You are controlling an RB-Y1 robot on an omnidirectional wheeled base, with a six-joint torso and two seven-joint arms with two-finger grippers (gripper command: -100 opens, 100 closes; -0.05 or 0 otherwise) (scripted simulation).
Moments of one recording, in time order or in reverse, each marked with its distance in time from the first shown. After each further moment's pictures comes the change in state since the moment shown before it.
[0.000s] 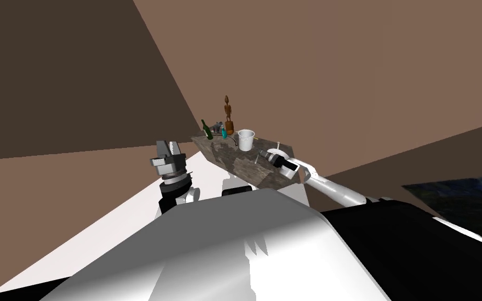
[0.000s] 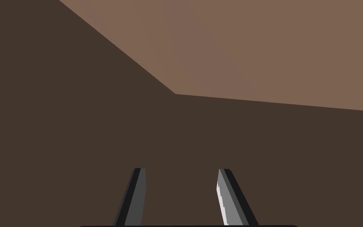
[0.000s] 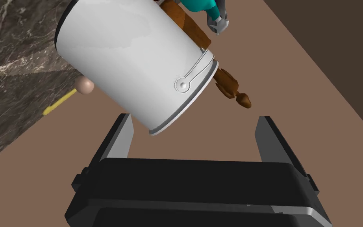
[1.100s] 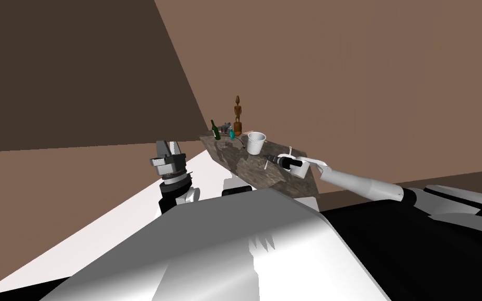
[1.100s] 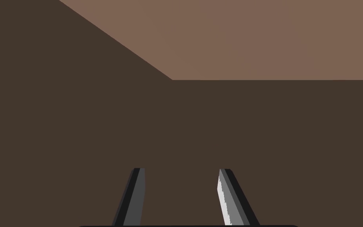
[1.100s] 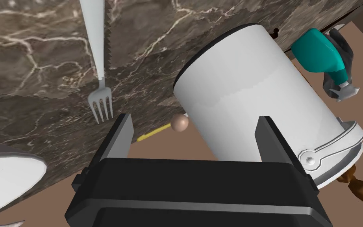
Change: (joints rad) left arm 0.000 0.000 0.000 0.000 0.000 0.000 0.000; right arm 0.028 -0.309 0.088 0.115 -0.212 0.217 -0.064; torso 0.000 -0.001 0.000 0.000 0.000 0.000
